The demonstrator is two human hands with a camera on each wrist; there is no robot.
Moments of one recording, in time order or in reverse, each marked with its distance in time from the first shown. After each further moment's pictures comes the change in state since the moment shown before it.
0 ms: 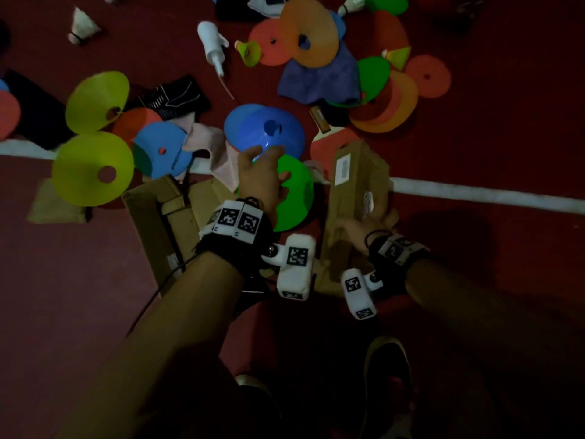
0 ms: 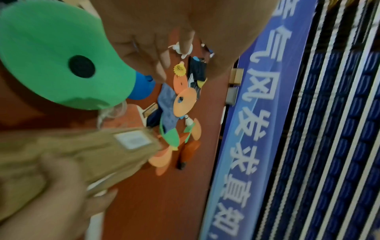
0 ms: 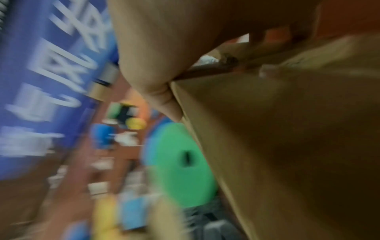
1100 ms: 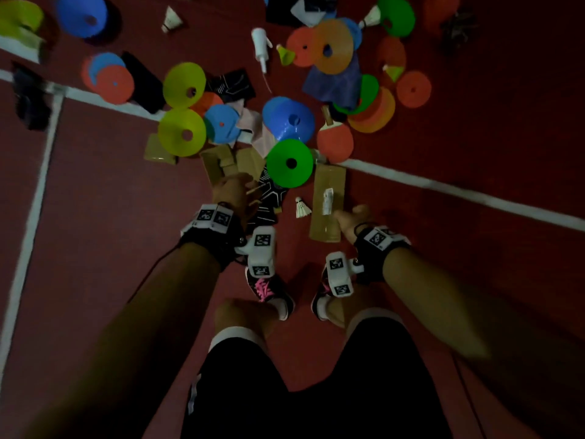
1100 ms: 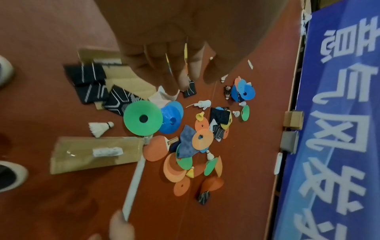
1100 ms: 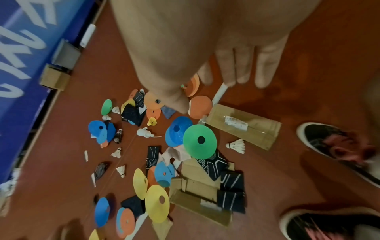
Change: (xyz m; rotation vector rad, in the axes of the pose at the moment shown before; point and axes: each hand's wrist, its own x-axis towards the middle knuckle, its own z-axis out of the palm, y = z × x) left_hand -0.291 0.198 -0.037 -0.019 0.273 -0.338; right_hand -0.277 -0.072 -0.237 -0.001 -0.323 0.119
